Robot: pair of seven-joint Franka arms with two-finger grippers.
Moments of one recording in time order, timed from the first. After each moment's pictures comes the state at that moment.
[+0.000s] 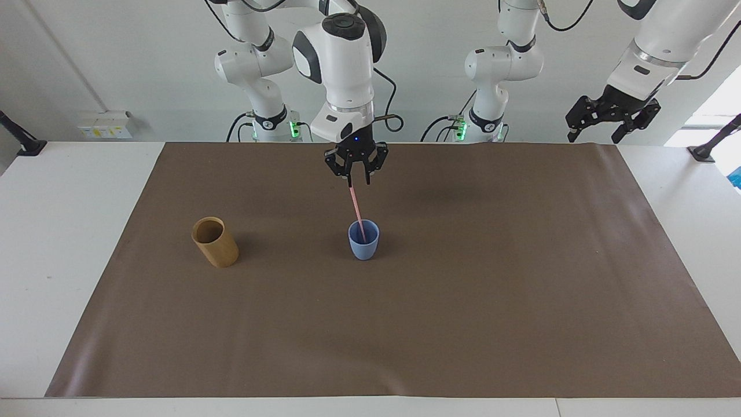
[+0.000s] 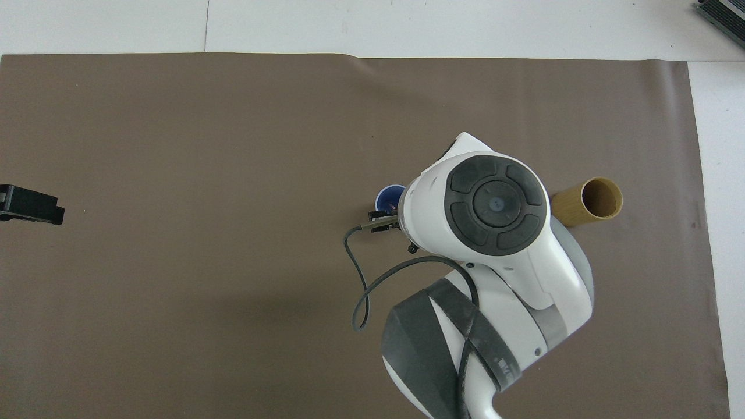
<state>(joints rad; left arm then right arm) 0.01 -0.06 -0.05 -1.55 0.00 1.45 0.06 0.41 0.12 0.15 -1.67 -0.04 1.92 0.45</state>
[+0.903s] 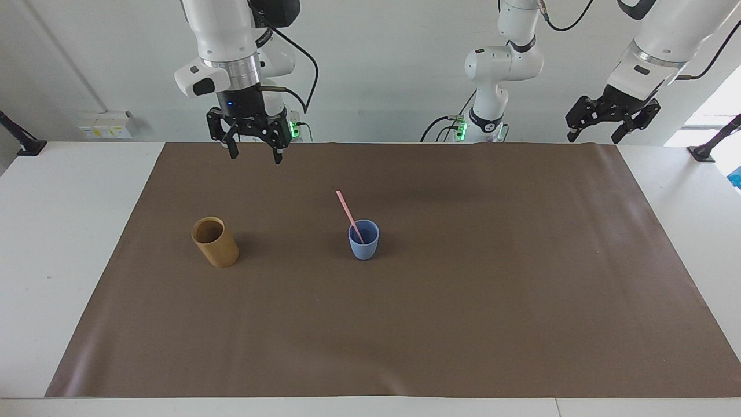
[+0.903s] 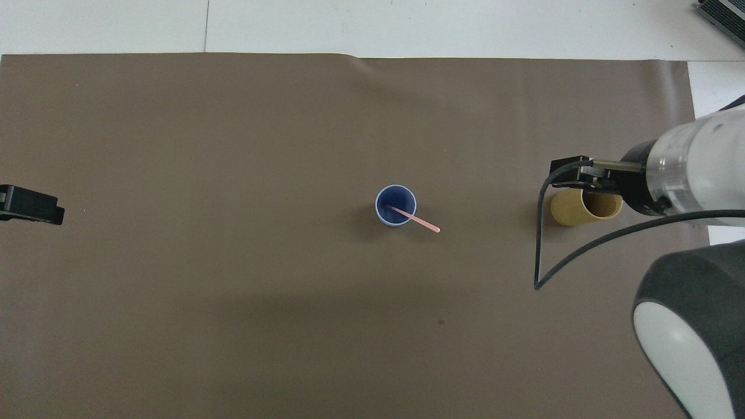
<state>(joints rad) 0.01 -0.06 -0.05 -1.55 0.00 1.45 0.06 0.05 -0.08 0.14 -1.64 -0.04 1.70 0.40</state>
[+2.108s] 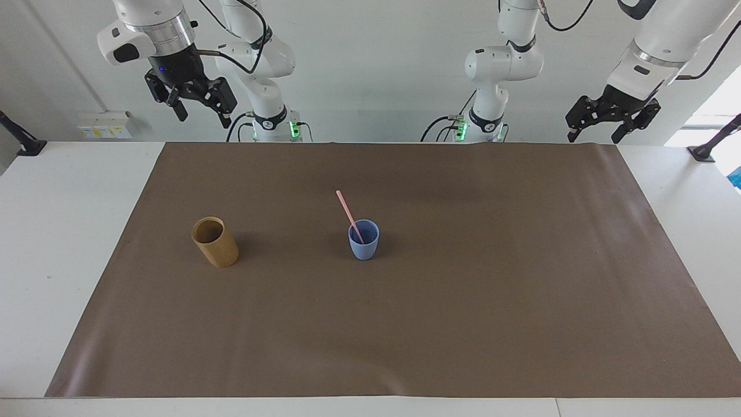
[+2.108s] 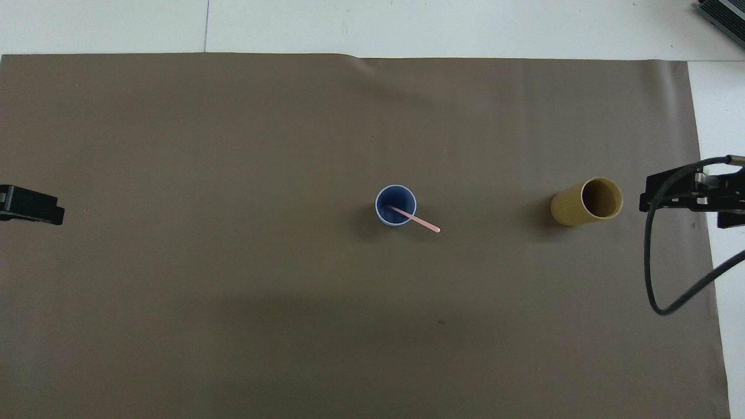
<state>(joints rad) 0.01 -0.06 -0.05 -1.55 0.00 1.45 0.06 0.01 -0.03 0.05 -1.42 0.00 1.37 0.29</state>
